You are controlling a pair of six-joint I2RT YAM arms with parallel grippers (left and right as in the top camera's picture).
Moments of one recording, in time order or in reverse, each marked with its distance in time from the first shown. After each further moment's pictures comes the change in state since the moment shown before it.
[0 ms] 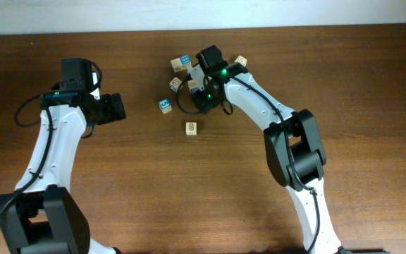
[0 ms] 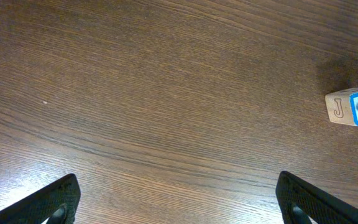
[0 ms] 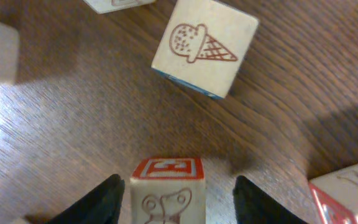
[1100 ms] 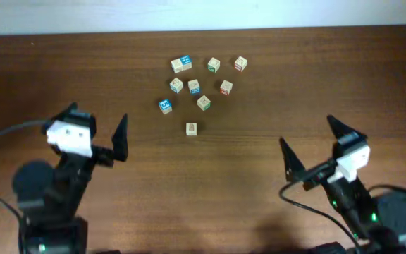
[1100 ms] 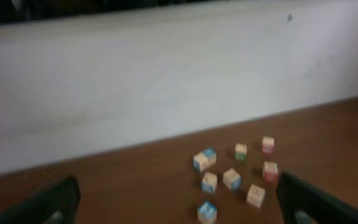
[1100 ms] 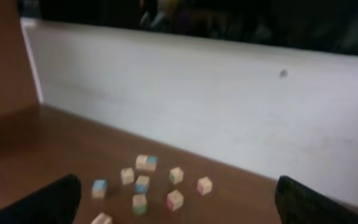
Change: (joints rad) left arm 0.016 -1.040 -0.564 0.600 0.392 0.262; right arm -0.253 -1.936 -1.255 0.521 -0.090 0.104
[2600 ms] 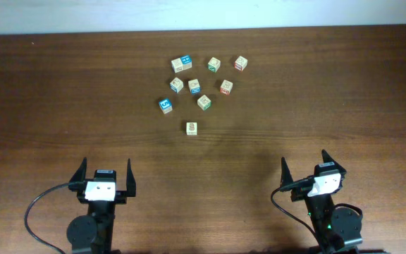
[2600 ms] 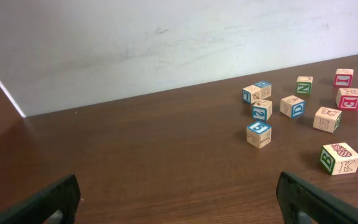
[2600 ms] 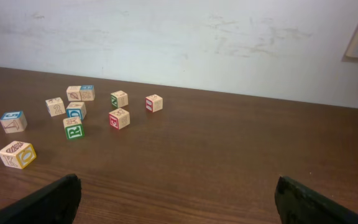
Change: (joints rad) left arm -0.001 -0.655 -0.770 0.146 -0.235 0.084; right arm -0.060 -0.459 -0.698 0.154 0.226 0.029
